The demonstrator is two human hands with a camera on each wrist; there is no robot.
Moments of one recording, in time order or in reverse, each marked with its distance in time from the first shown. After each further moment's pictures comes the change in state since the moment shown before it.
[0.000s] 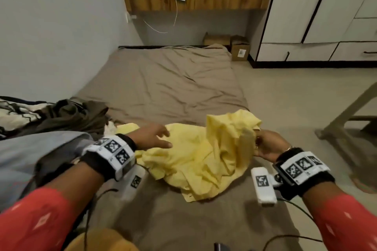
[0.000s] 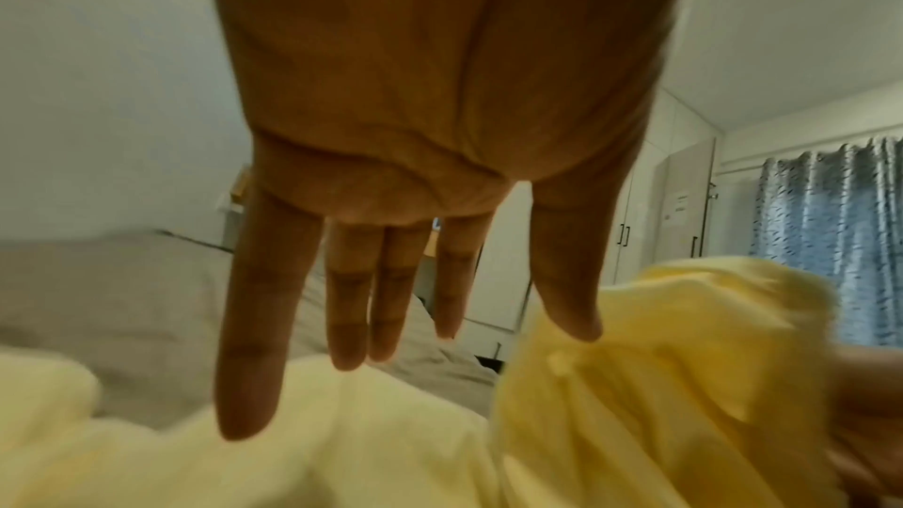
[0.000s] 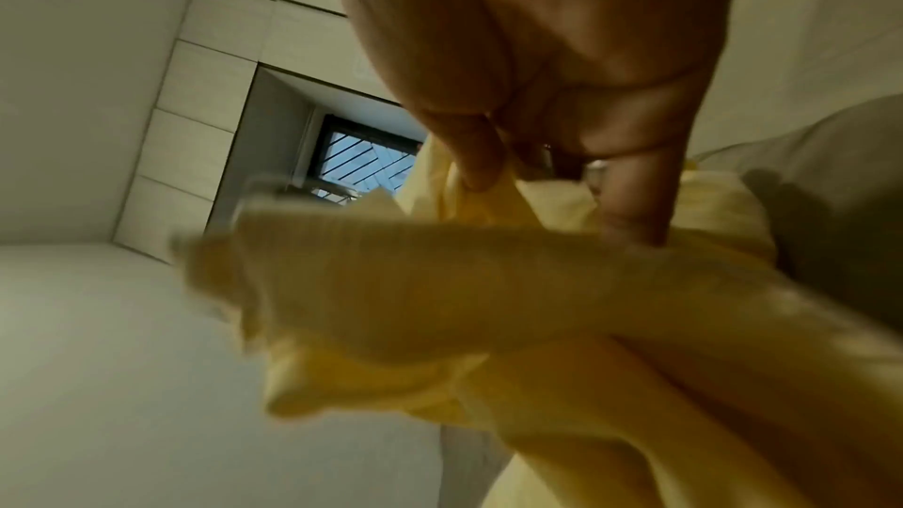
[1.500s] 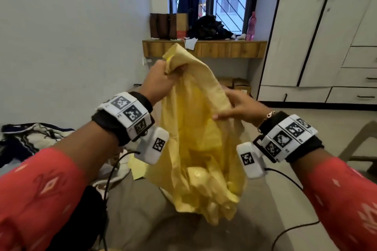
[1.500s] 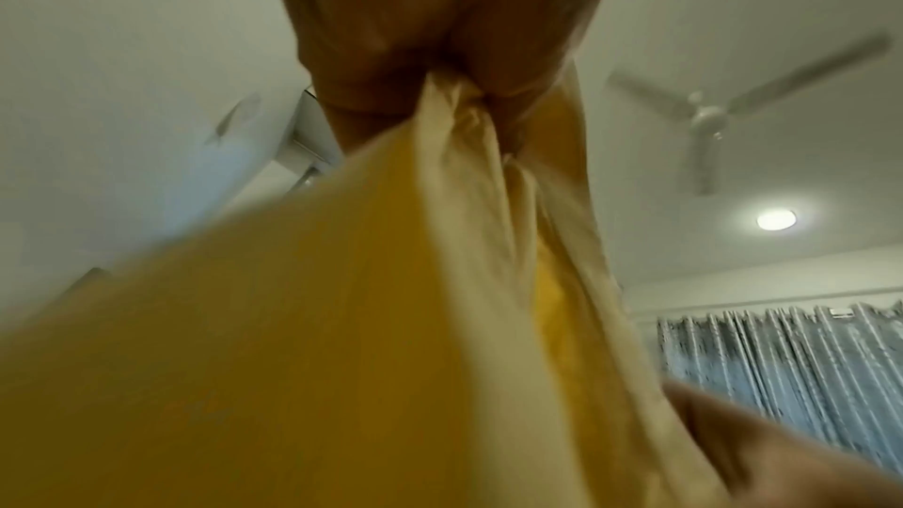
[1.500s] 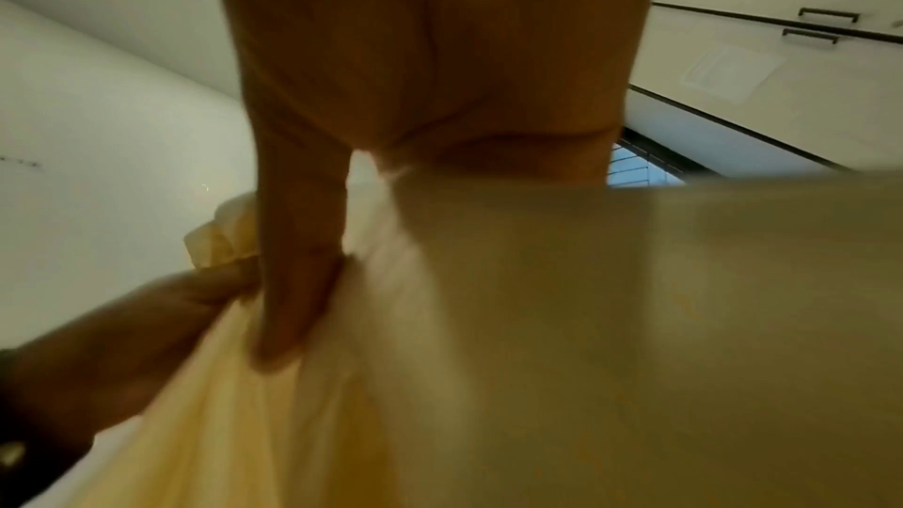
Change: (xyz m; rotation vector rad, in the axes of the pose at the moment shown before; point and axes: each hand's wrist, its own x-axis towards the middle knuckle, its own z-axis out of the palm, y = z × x) left_hand -0.086 0.090 -0.136 -0.474 0.909 0.632; right_hand -0.104 -0.147 0.109 -0.835 -0.396 -0.769
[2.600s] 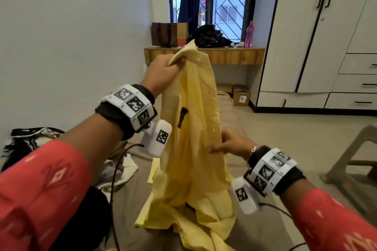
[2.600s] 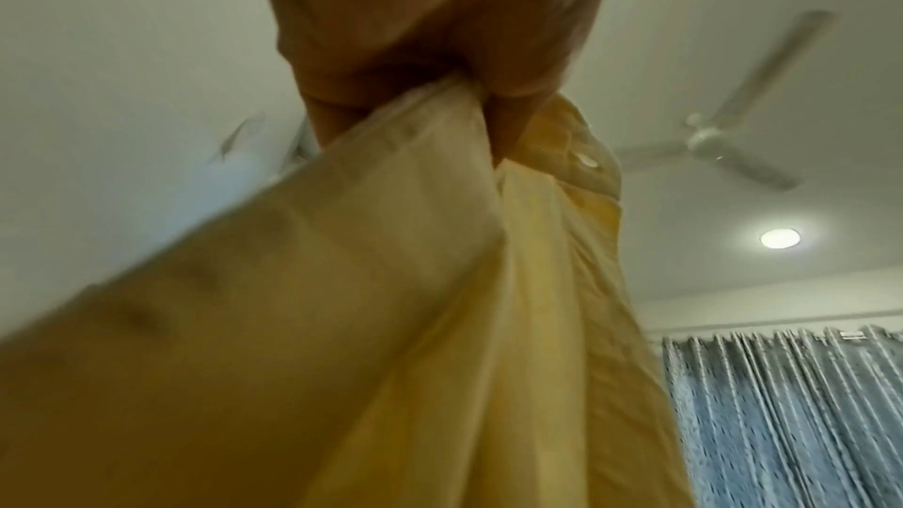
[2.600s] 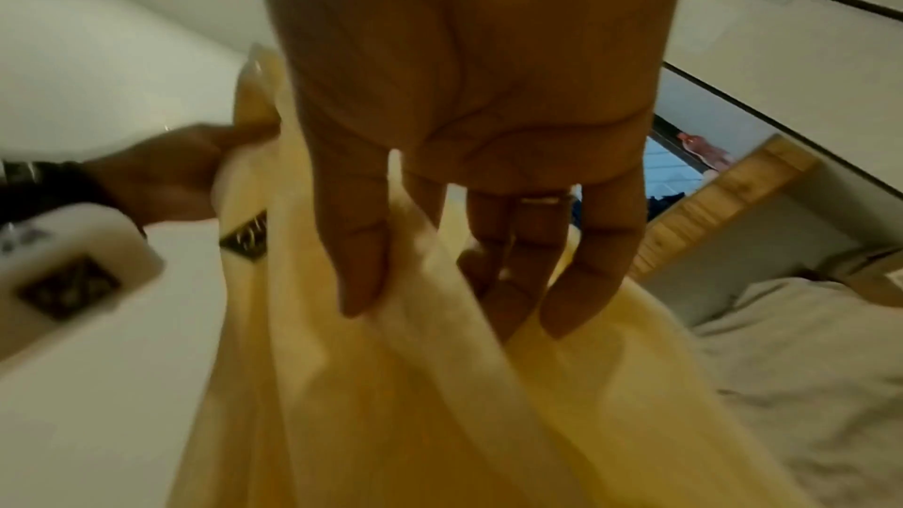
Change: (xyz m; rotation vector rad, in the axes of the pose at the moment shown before) left_hand 0.002 0.033 -0.015 0.001 0.018 -0.052; right_hand -0.021 0.032 0.056 -0.040 -0.049 0.283
